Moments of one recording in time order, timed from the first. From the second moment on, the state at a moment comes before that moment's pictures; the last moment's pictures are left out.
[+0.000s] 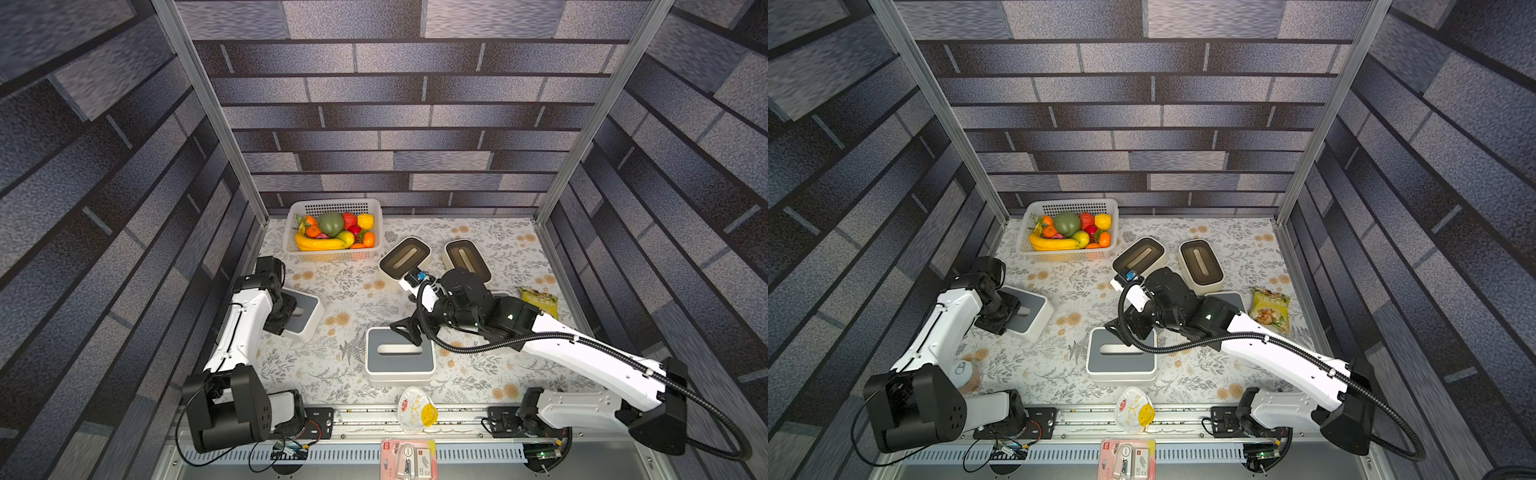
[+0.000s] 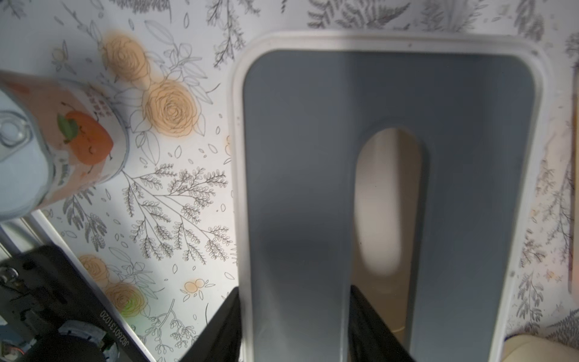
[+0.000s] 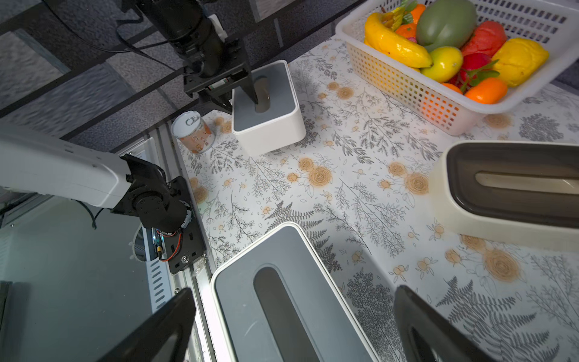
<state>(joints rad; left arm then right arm) 0.15 1.28 1.03 -1.10 -0.07 -1.00 0.97 1.18 1.08 -0.49 -0.20 0.14</state>
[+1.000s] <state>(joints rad) -0.19 1.23 1.29 -1.14 -0.05 -0.23 0.86 1.02 0.88 -0.53 -0.24 0.33</state>
